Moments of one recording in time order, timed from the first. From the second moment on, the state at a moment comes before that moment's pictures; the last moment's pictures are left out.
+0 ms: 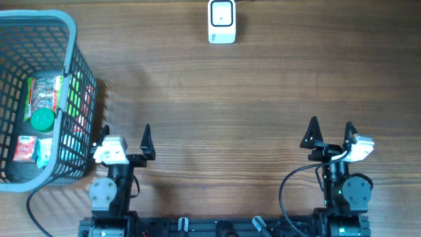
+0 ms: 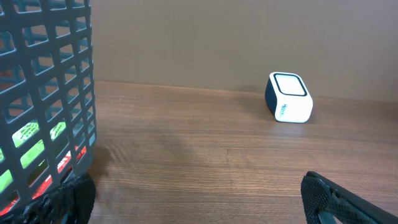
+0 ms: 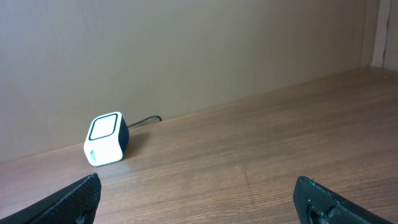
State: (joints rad) left arm -0.03 0.01 0.01 -0.07 -0.01 -0.10; right arm -0.01 0.01 0.01 0.01 0.05 0.26
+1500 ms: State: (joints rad) left arm -0.05 0.01 0.01 -0.07 0.02 -0.10; right arm -0.01 0.01 0.01 0.01 0.05 0.26
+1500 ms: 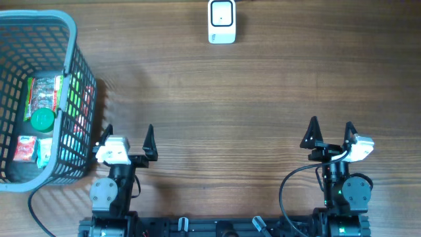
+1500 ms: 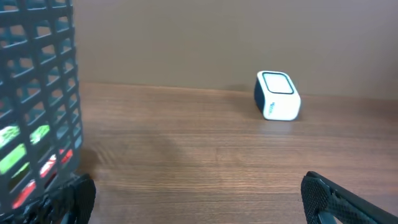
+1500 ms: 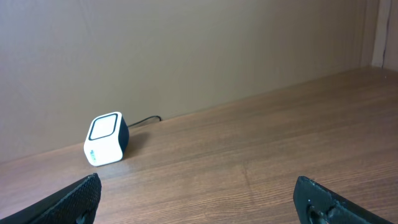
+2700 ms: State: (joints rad) left arm -0.05 0.51 0.85 -0.68 0.27 -0.23; right arm -0.01 0.01 0.01 0.01 0.05 0.26
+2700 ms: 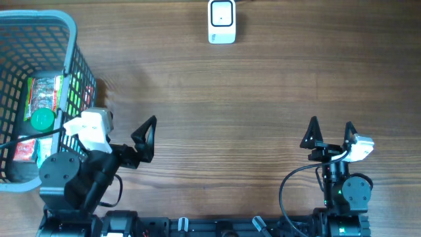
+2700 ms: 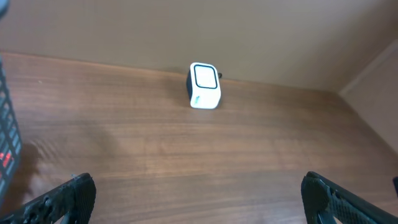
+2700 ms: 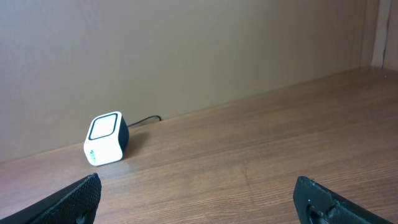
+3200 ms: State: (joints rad) left arm -0.05 0.70 1.05 -0.76 0.38 -0.31; right arm -0.01 0.01 0.01 0.01 0.05 0.26
